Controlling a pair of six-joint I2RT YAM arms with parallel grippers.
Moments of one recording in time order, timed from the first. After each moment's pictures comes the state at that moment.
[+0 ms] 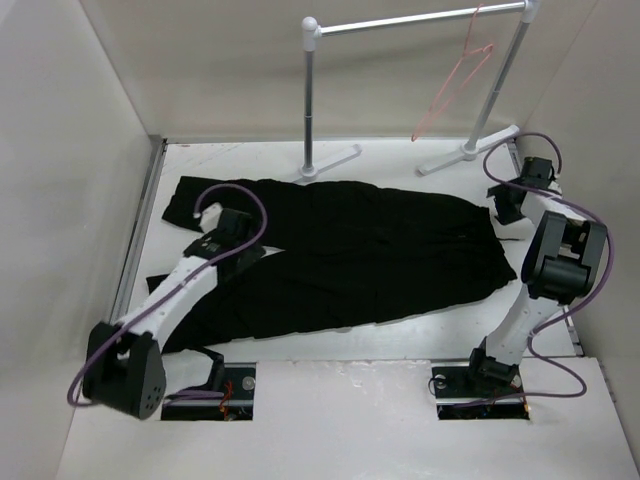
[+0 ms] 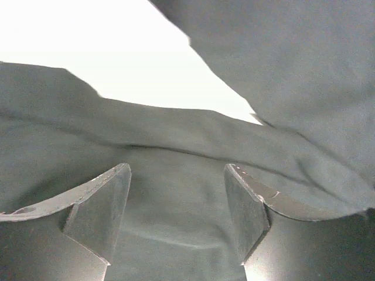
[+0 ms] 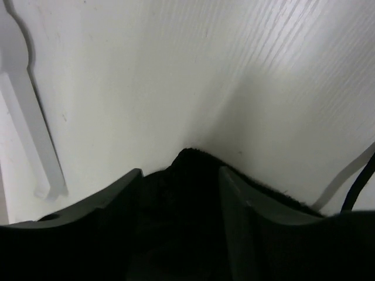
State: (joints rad) left arm -0.38 1.22 0.78 -0.54 -0.30 -0.87; right arm -0.33 1.90 1.29 -0.28 0.04 0.93
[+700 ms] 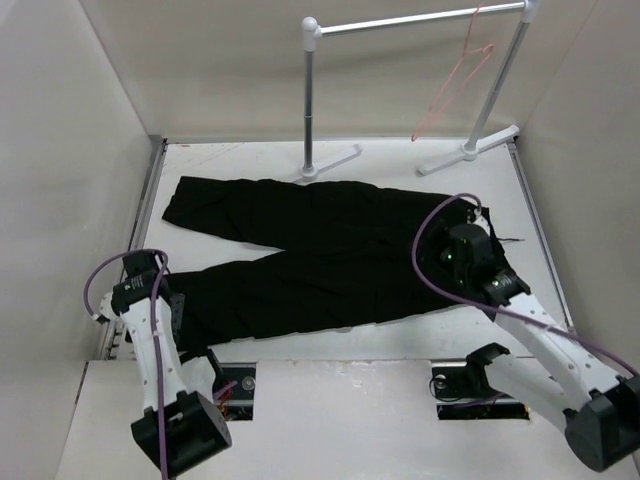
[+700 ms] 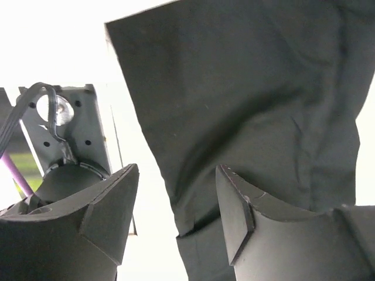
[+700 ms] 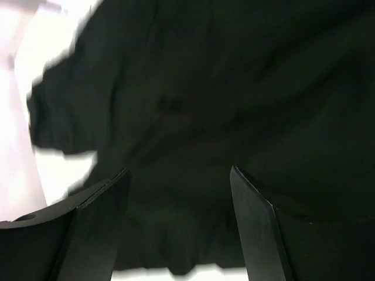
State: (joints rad) left arm 0.45 0.83 0.72 -1.25 -0.29 -1.09; right arm 0.39 0.91 0.63 -0.30 0.13 0.96
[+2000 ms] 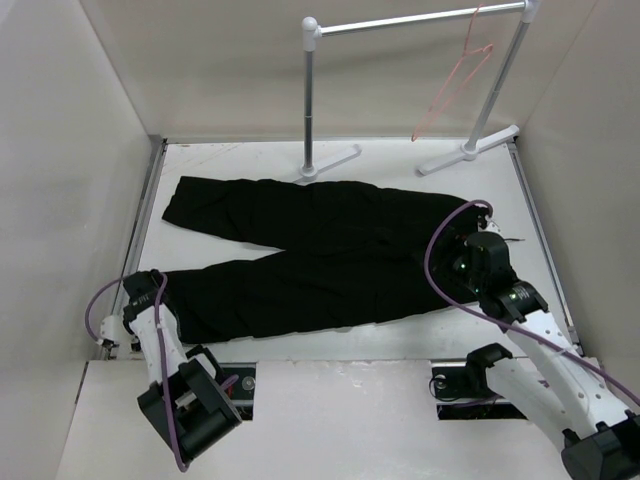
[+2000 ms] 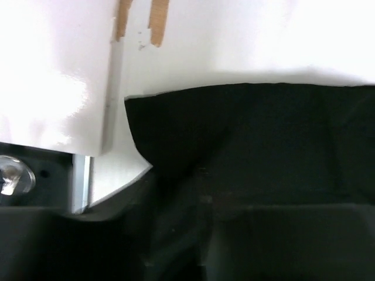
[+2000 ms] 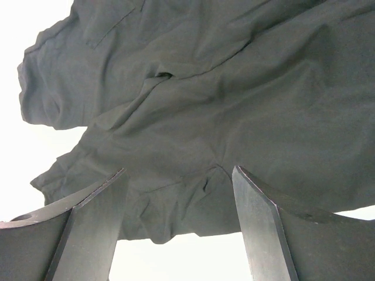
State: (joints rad) left arm 0.63 0.90 0.43 -0.85 -0.37 -1.16; right arm 0.34 0.73 0.61 -0.47 0.02 0.87
